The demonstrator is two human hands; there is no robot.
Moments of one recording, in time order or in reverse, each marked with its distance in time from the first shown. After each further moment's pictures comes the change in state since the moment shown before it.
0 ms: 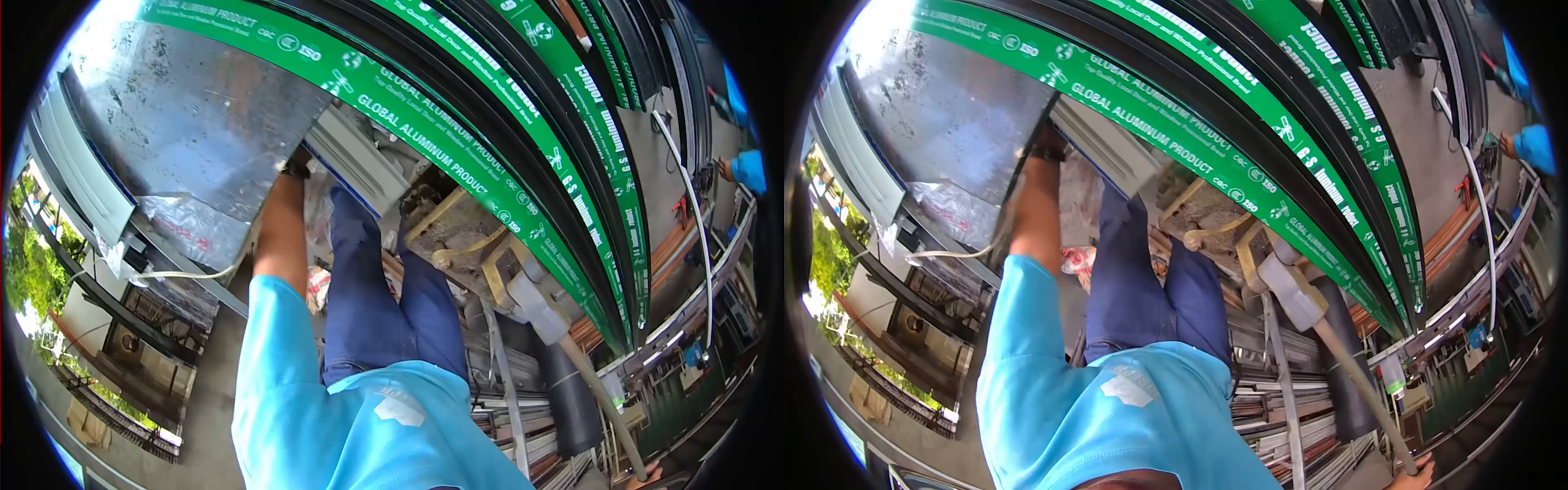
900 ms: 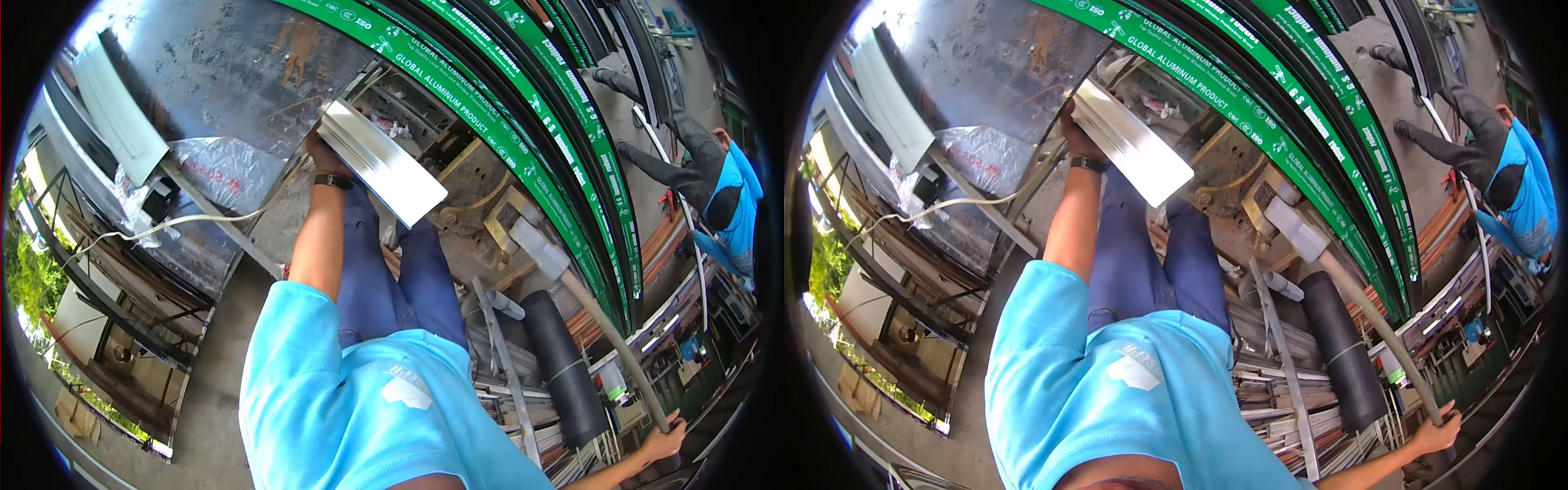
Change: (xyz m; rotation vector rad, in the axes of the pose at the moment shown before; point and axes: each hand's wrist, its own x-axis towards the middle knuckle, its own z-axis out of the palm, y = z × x) left_hand -0.117 0.004 0.077 -0.379 -0.185 -0.124; right_hand -0.018 0.012 0.002 0.024 -0.006 0.122
